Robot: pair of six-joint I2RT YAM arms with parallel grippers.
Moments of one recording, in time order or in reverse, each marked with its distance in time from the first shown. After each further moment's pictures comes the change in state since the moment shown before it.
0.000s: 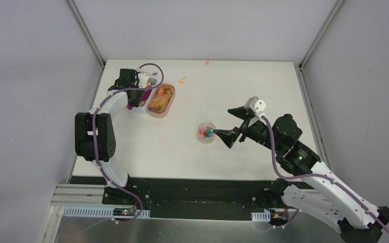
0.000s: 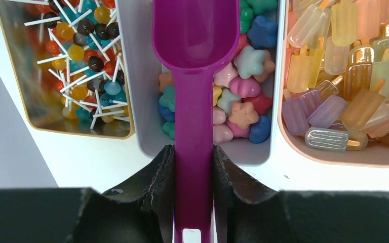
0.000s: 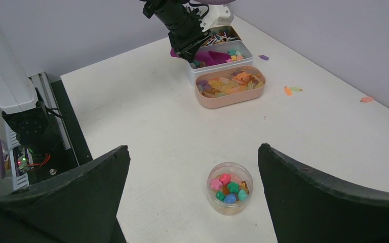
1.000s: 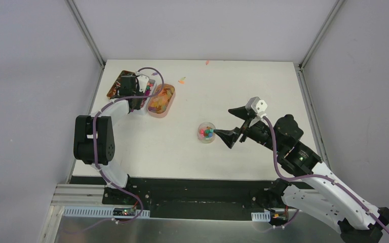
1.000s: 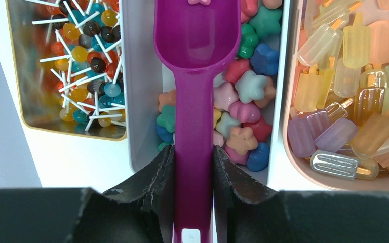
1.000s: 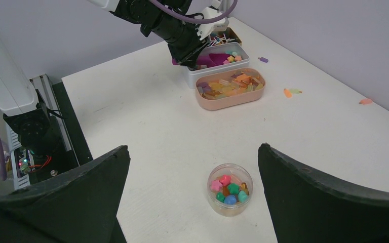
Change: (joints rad) left arm -0.002 -0.040 -0.166 0.241 -0.048 -0.054; right arm 0.000 -0.010 0.000 0.001 0.000 0.003
